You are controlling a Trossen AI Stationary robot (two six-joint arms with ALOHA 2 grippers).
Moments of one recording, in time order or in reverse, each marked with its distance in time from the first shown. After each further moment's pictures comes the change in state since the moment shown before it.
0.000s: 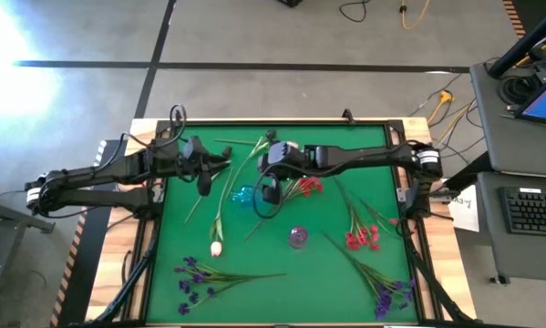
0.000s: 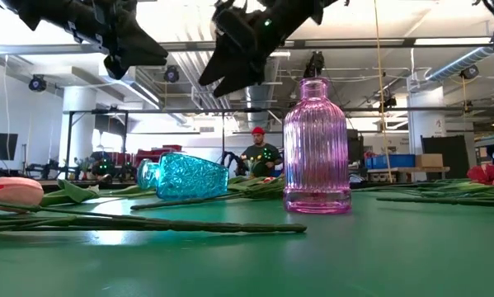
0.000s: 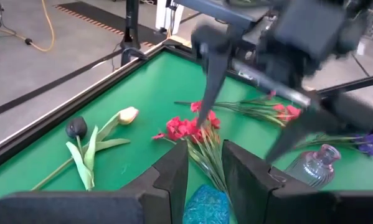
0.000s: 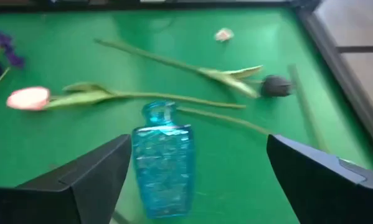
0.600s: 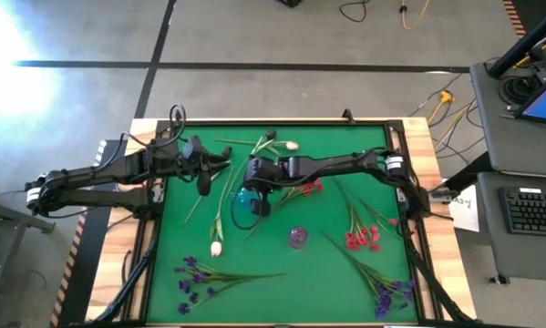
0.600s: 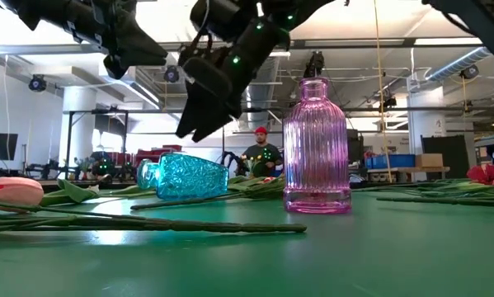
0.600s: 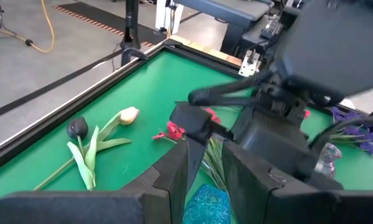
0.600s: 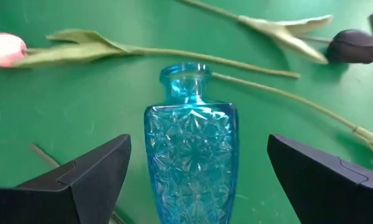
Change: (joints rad) left arm 0.000 -0.001 0.000 -0.004 0.001 0.009; right arm 0.016 0.275 0.231 -0.158 -0.026 -0.004
